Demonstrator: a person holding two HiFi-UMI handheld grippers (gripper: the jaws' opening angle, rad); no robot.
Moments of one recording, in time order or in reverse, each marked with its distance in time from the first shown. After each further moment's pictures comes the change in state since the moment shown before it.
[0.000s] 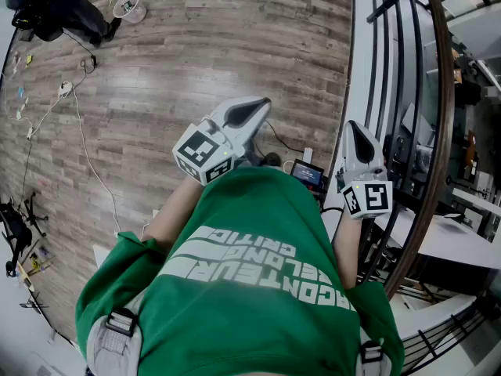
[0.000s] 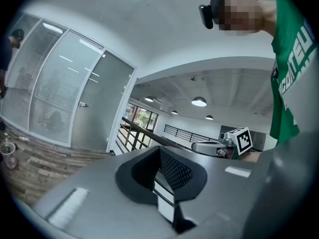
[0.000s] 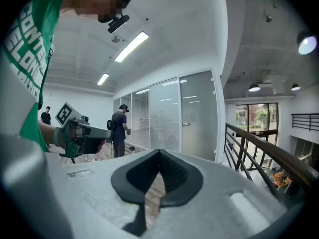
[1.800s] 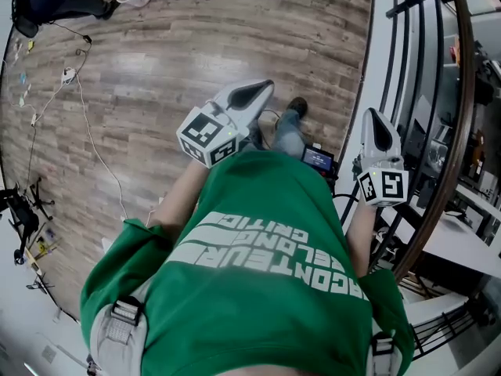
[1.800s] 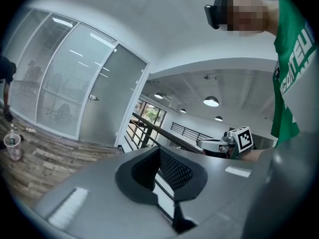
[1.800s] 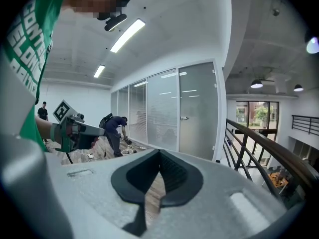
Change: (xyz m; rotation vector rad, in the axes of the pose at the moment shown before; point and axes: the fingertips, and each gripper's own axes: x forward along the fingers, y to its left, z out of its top) left arm 0.037 0.110 -0.013 -0.071 0.049 0.077; right arm 0.098 -0.053 -0.022 0.006 0.074 -0.019
